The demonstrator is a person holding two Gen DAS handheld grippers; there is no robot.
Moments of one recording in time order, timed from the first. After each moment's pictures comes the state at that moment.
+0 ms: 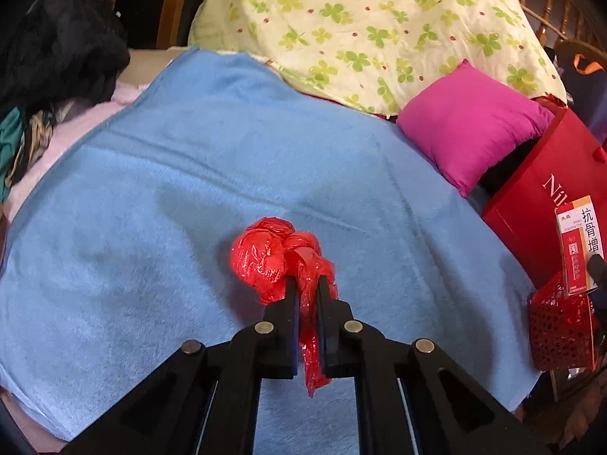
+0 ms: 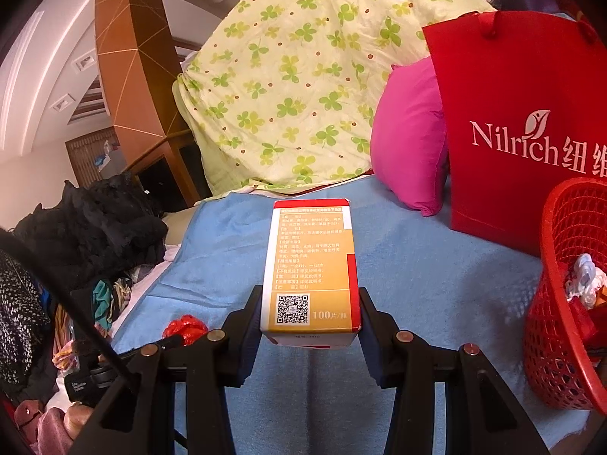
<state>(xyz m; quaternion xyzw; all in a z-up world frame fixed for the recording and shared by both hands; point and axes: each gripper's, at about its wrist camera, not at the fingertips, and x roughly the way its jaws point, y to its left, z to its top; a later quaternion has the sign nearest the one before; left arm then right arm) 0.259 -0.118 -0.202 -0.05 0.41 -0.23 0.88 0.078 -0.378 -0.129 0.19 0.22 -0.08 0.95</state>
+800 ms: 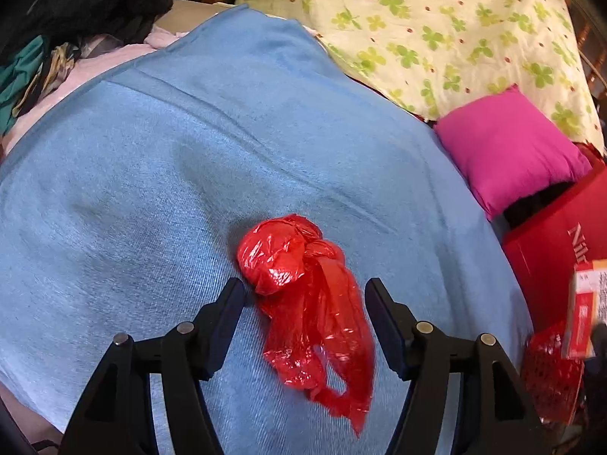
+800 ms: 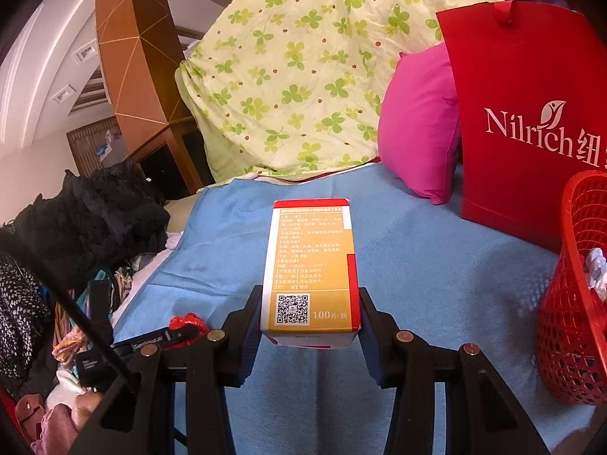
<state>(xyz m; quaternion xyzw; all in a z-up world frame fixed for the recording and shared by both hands) 0.284 -0.114 -0.232 -0.13 0.46 -0.17 0.86 0.093 -0.367 -0.137 0.18 0.25 -0.07 0.95</state>
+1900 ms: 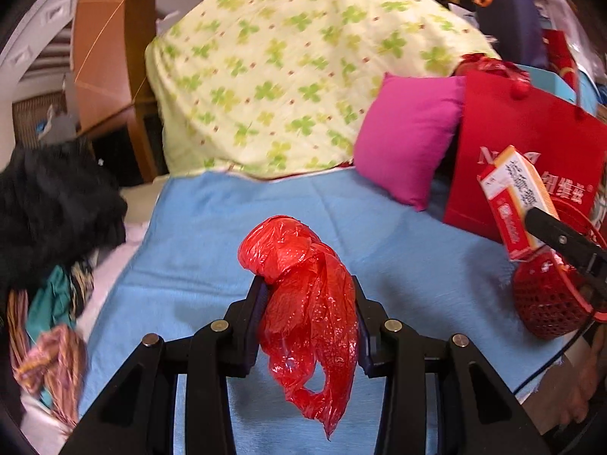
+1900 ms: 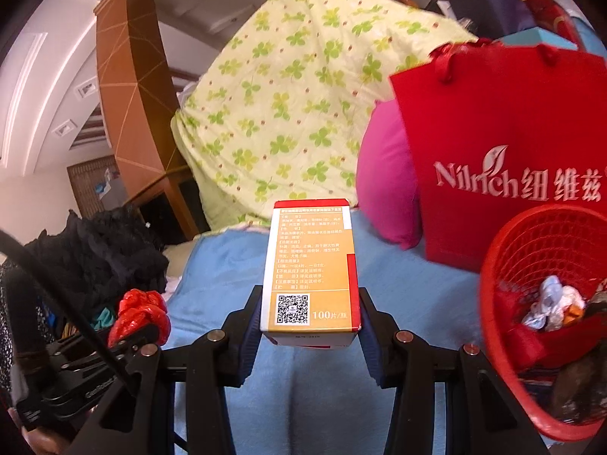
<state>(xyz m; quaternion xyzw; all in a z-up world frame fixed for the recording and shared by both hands) 0.134 -0.208 -0.087 0.14 0.24 -0.22 0.93 0.023 -0.399 -0.099 0.20 0.14 -0.10 0.96</state>
